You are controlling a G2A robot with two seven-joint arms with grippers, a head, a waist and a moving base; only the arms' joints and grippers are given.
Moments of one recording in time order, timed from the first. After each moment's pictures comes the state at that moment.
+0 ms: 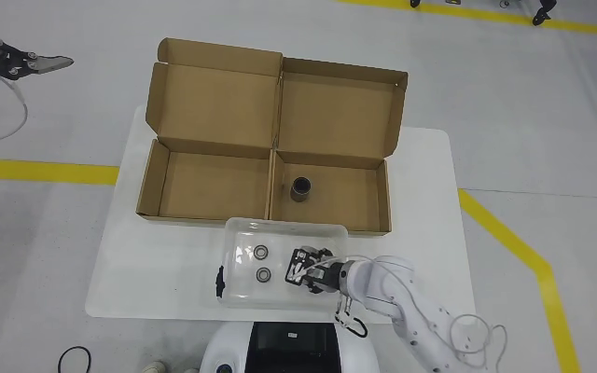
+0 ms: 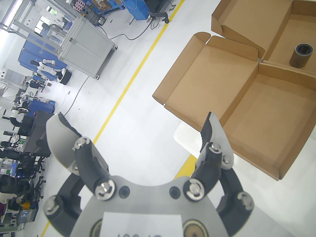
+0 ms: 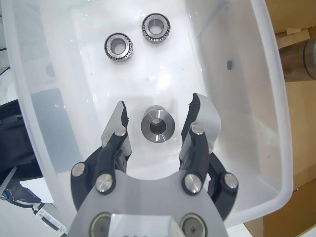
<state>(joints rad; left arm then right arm) 0.56 -0.16 -1.11 -1.50 0.89 -0.82 -0.11 -1.37 -1.22 0.90 -1.80 -1.38 -0.62 0.74</state>
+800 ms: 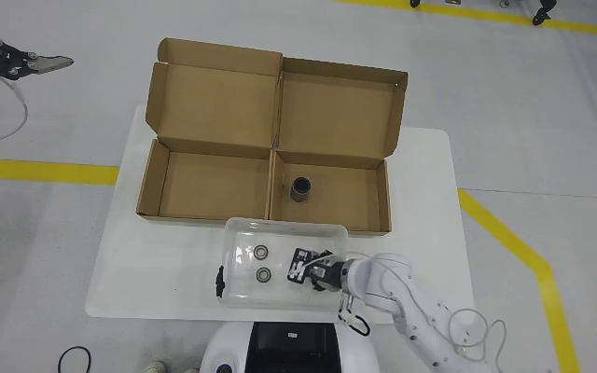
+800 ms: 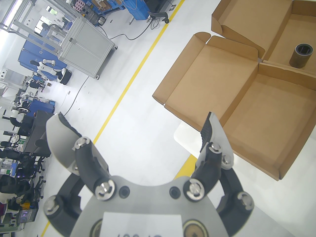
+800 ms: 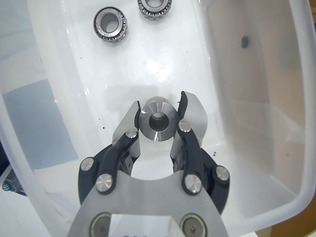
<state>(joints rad) 0.56 -0.16 -1.11 -1.50 0.89 -0.82 -0.11 -1.34 -1.21 0.88 -1.78 -1.37 -0.62 0.78</state>
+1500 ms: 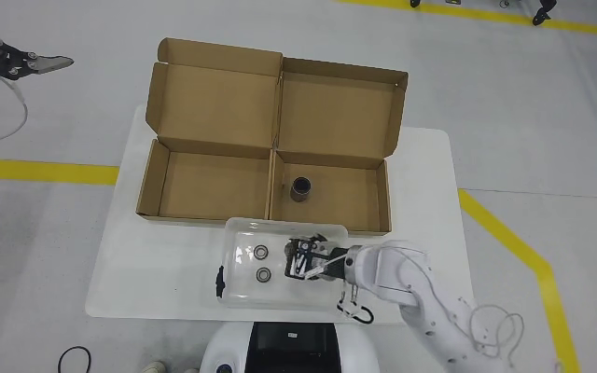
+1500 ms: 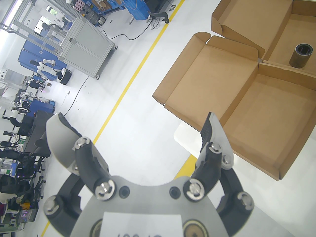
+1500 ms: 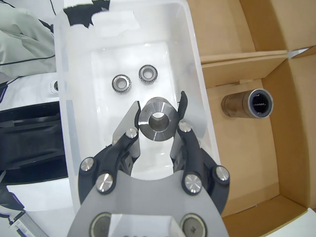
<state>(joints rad) 0.56 -0.16 -1.11 -1.50 0.89 -0.82 -0.11 -1.29 -1.19 0.94 -1.92 -1.26 -0.74 0.66</state>
